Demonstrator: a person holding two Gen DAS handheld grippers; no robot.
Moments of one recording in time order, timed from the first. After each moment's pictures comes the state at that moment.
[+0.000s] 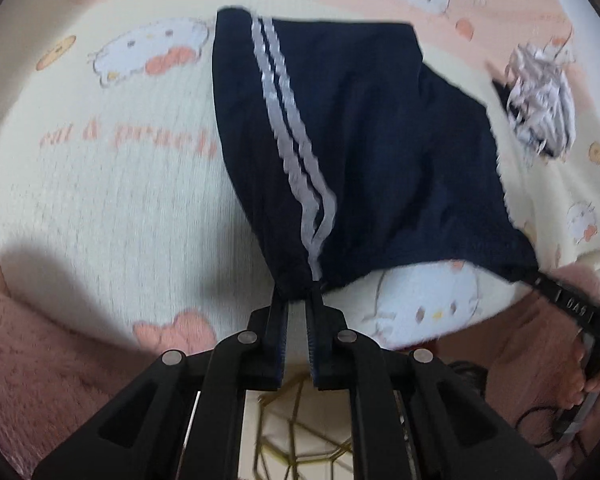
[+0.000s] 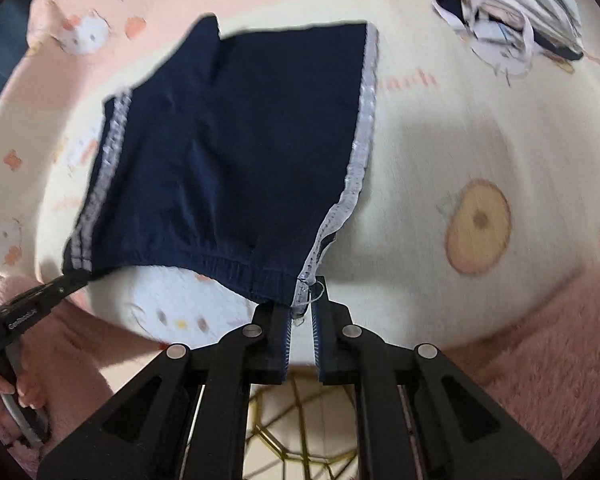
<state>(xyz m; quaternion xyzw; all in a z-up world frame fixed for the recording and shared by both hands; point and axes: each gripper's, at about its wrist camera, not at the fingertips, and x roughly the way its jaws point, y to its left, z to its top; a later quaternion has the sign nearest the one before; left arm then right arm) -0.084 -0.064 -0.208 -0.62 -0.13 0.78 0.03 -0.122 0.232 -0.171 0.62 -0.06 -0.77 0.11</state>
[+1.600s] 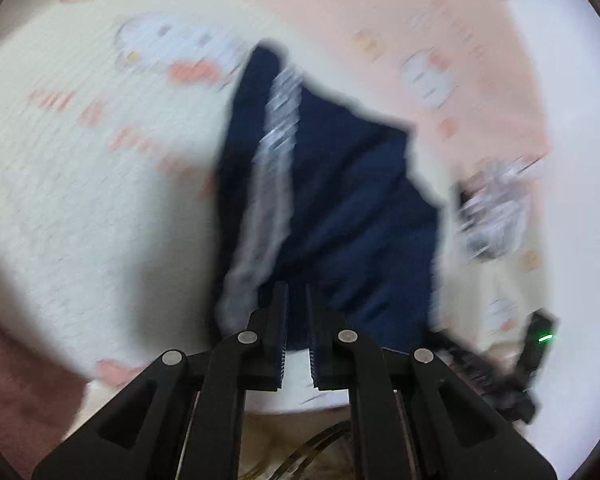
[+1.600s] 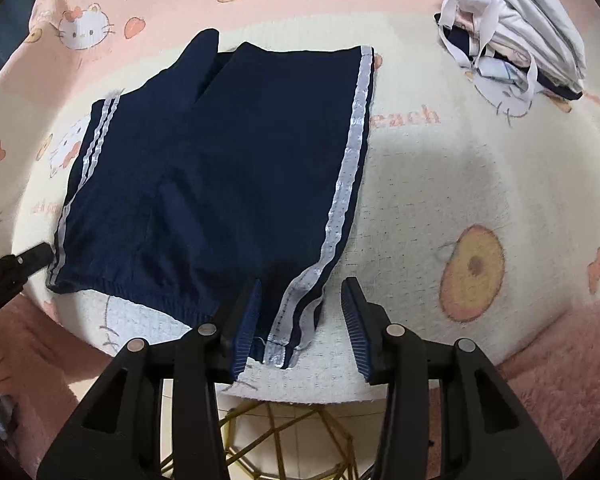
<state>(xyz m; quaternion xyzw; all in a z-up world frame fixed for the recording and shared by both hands) -0.099 -0.103 -0.180 -0.48 -0.36 0.79 0.08 -0.176 0.188 -0.179 0.58 -0.02 -0.81 0.09</state>
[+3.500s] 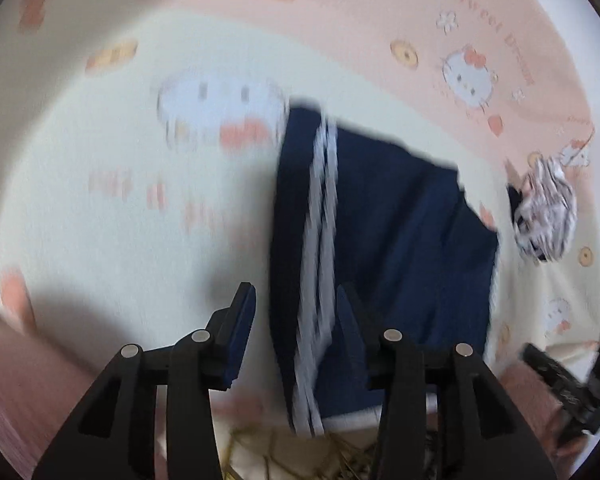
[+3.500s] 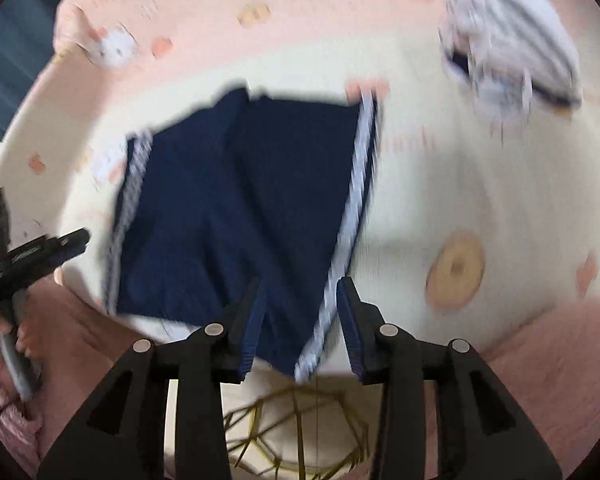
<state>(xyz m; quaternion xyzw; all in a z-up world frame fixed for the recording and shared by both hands) -0.159 -0.129 -0.149 -0.53 -0.22 0.82 -0.03 -0.309 0.130 -0.137 0.58 -0.04 -0.80 0.14</state>
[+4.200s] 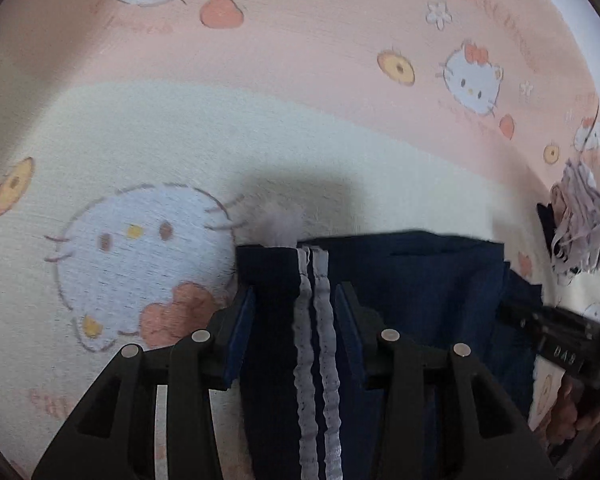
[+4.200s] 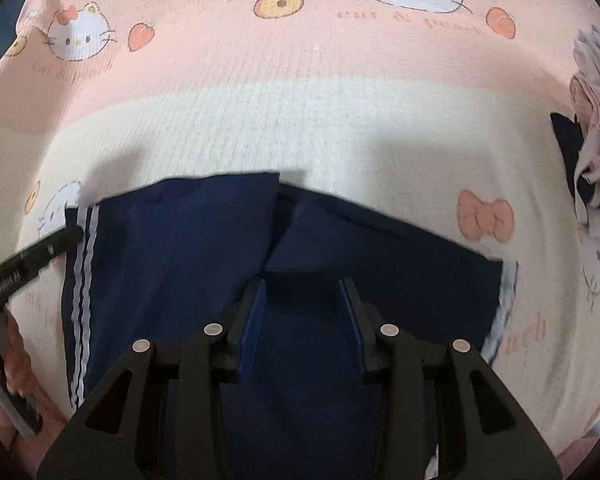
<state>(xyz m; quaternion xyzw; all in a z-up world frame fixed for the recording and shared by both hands) -0.256 -0.122 -0.185 -0.53 -0.14 0.84 0.00 -0.421 0.083 -0.187 0.58 0.02 -0.80 0.14</state>
